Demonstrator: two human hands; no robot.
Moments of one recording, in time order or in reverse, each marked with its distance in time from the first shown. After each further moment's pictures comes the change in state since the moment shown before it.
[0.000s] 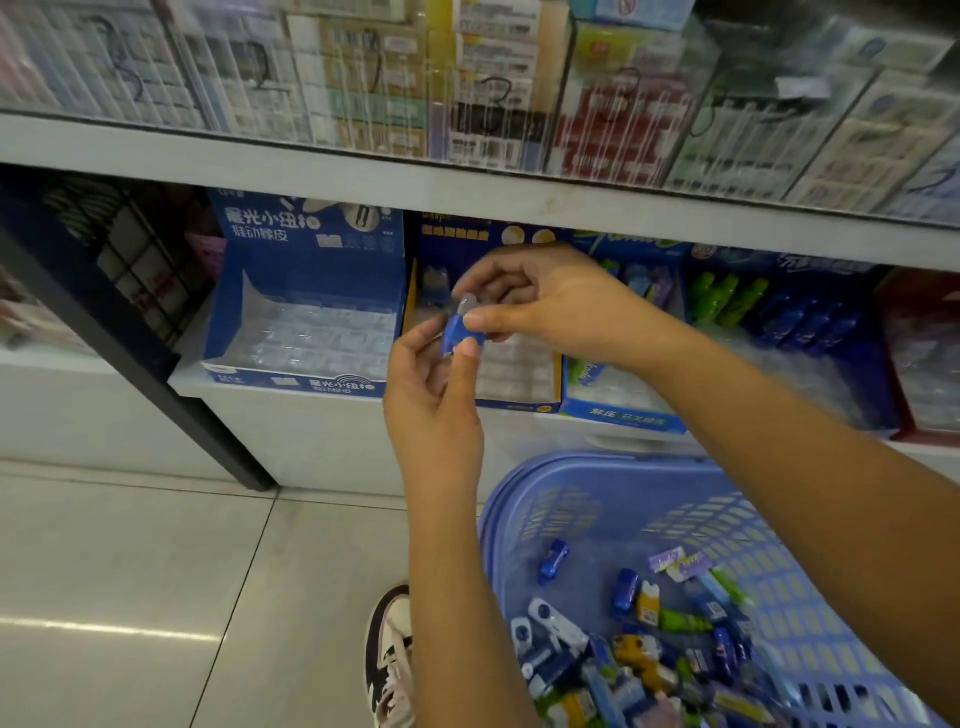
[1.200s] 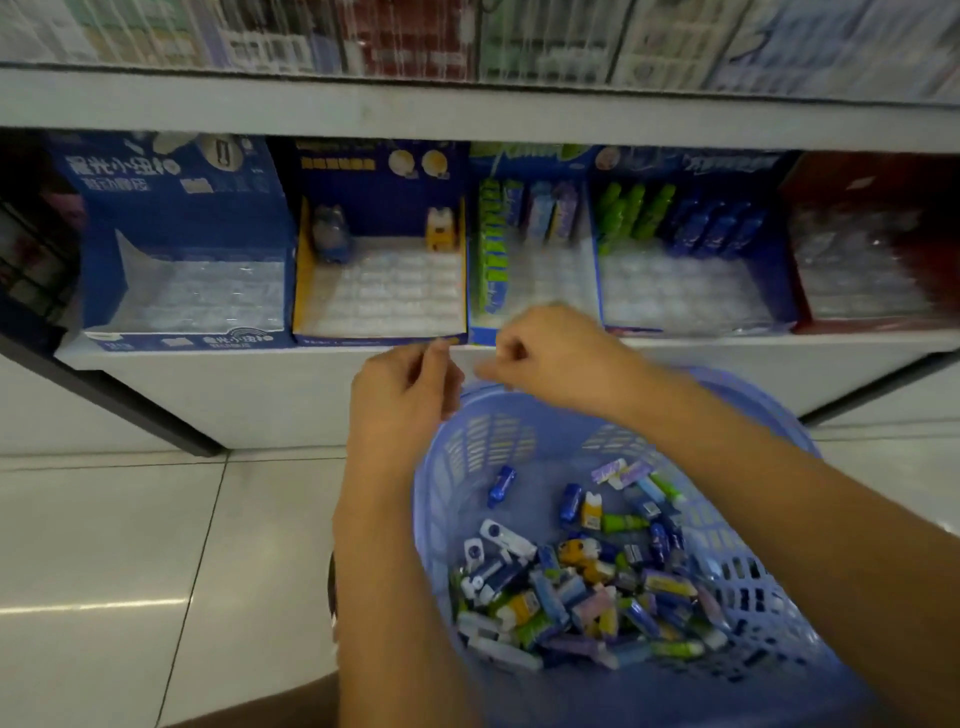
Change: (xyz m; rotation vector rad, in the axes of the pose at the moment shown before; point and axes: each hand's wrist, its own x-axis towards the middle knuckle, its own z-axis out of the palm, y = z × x) left_hand -0.033 -0.026 0.010 0.488 -0.327 -0.138; right_hand -0.094 0.070 -0.002 -0.586 -0.010 0.264
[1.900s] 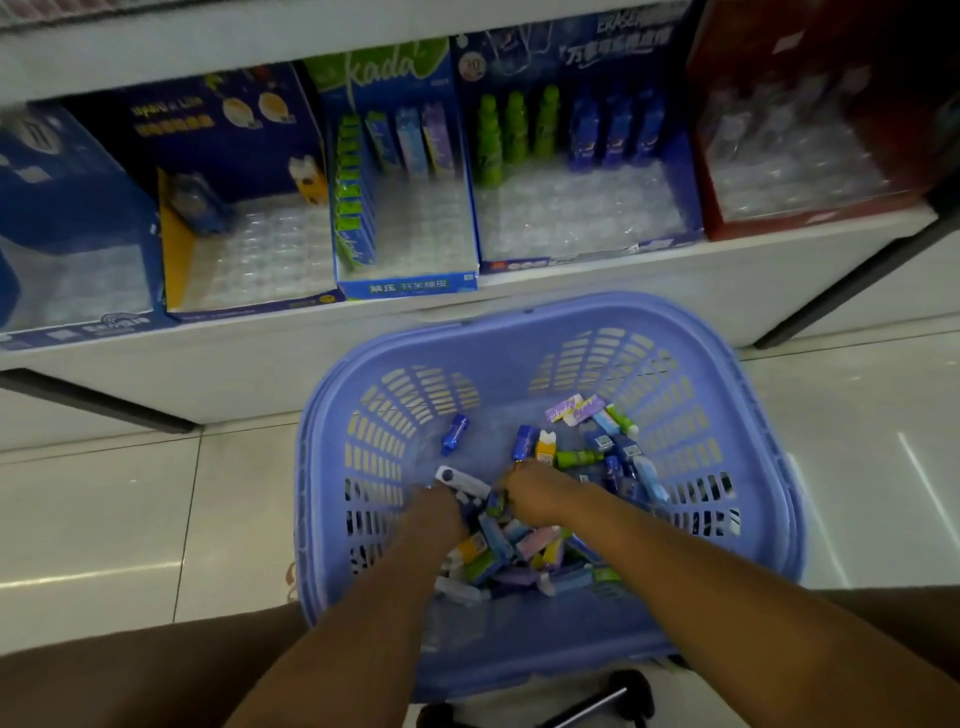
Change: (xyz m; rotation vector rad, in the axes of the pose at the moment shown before) left_hand -0.087 -0.178 0.119 1.147 -0.766 -0.583; right_hand -0.084 0.146 0.214 0.093 -0.585 0.141
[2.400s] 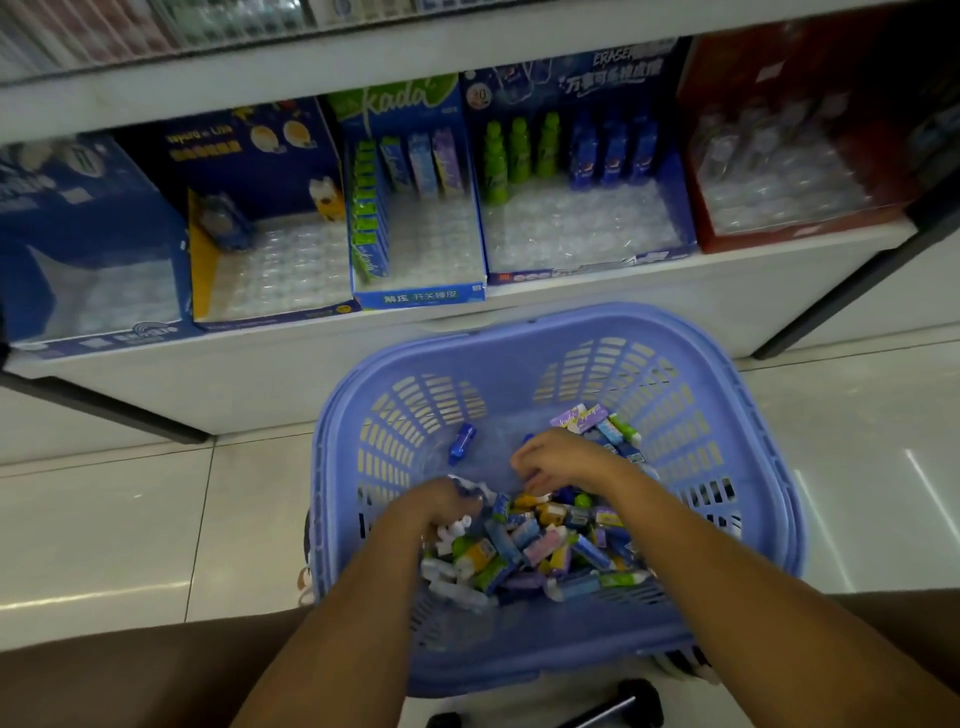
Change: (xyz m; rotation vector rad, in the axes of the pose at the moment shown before) left_hand -0.037 0.007 -0.058 -0.194 -0.238 0.139; right_hand -0.019 0.009 -0.045 0.950 0.091 0.185
